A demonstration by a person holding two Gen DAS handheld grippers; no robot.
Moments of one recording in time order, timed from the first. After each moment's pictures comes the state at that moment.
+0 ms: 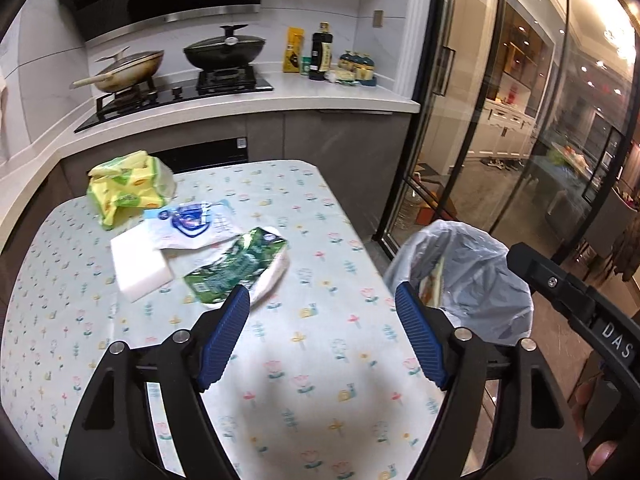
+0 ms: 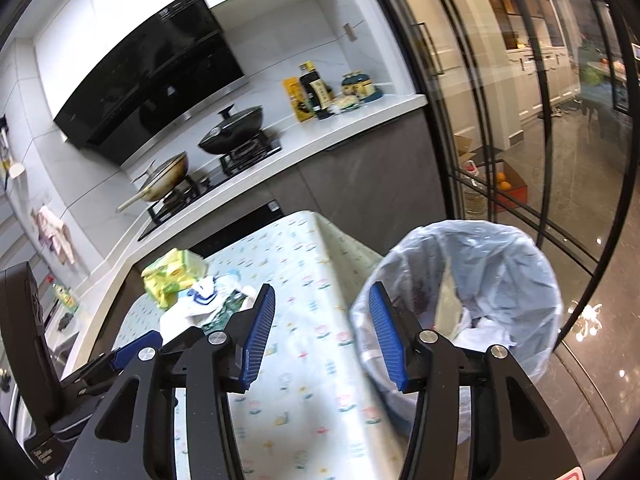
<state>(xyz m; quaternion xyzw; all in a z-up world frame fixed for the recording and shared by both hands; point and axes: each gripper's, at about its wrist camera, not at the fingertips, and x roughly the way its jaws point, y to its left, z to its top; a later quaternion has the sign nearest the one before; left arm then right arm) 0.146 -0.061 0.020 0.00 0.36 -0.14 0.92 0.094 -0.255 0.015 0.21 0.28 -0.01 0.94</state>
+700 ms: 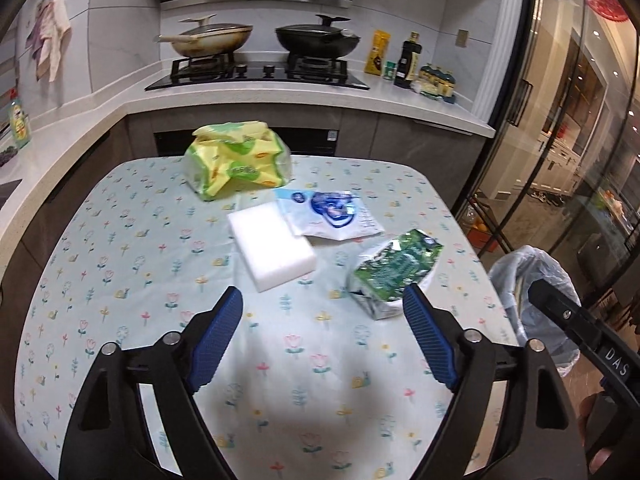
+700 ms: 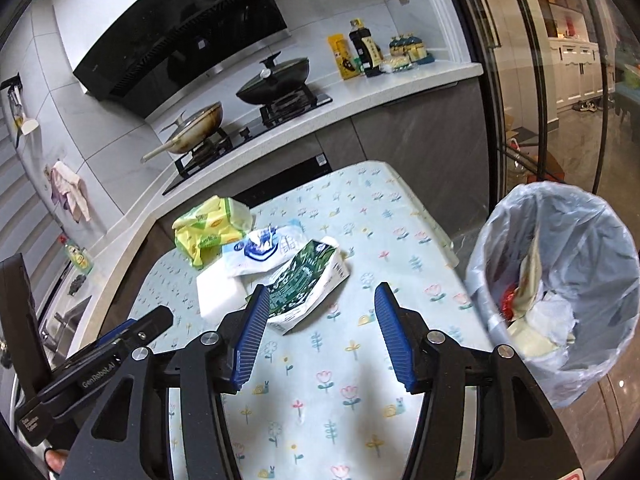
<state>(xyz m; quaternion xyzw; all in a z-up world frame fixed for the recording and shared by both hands) 0.171 0.086 0.003 -0.05 0.37 -0.06 0.93 0.145 -0.147 -0.013 0.20 0.34 0.04 0.92</state>
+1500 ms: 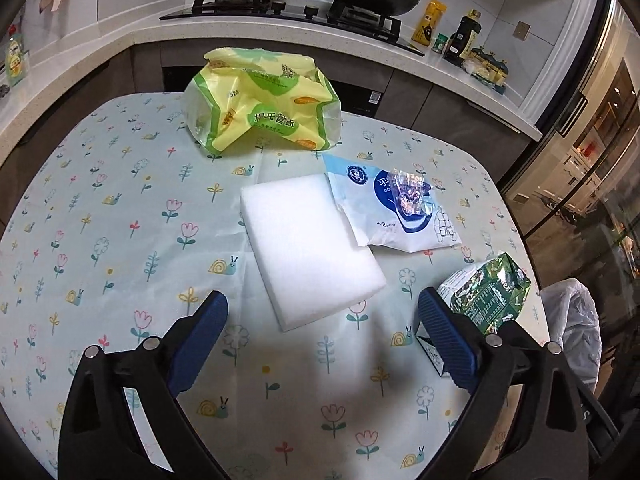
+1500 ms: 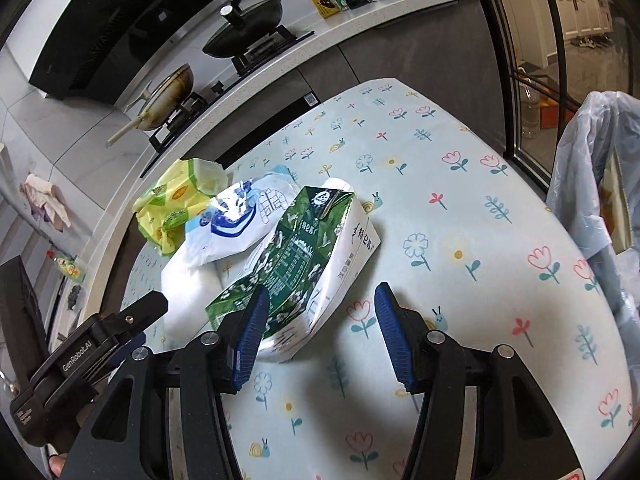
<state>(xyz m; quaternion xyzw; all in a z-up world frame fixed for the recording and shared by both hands) 0.268 0.113 -0.067 -0.11 0.45 -0.02 0.89 0.242 -0.122 -0.103 0.27 0.41 0.04 0.87</state>
